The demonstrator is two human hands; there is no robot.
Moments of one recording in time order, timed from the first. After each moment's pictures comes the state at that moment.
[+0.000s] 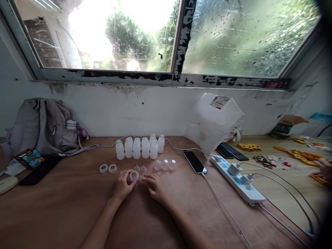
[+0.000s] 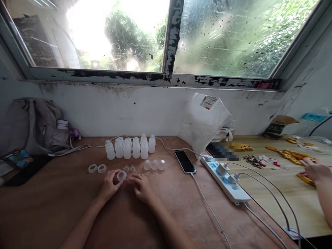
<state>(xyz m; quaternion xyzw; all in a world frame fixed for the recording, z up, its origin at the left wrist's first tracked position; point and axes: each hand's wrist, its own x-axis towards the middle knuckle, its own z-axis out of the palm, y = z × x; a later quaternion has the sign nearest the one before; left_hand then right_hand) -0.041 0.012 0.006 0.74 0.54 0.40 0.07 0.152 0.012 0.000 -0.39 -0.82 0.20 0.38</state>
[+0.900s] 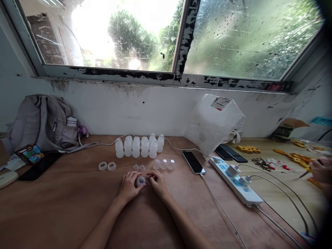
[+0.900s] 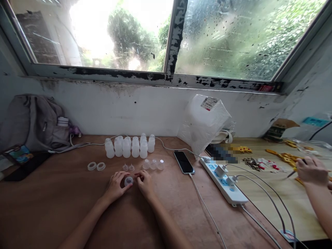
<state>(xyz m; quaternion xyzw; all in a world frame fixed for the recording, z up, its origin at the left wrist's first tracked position) -0.010 0.002 0.008 0.78 0.52 0.34 0.11 0.155 0.023 0.000 -0.48 -0.67 0.29 0.48</state>
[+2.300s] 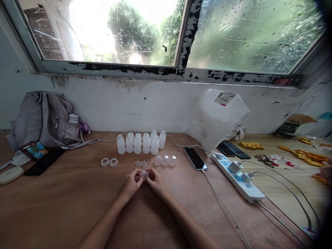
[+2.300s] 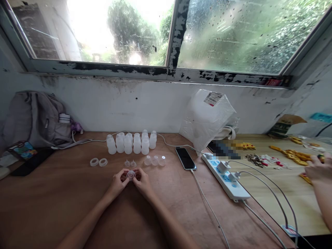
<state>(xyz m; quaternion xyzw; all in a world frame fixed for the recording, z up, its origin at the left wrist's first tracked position) -0.004 -0.002 0.004 0.67 0.53 0.42 0.30 0.138 0.010 -0.004 -0.41 -0.65 0.44 0.46</state>
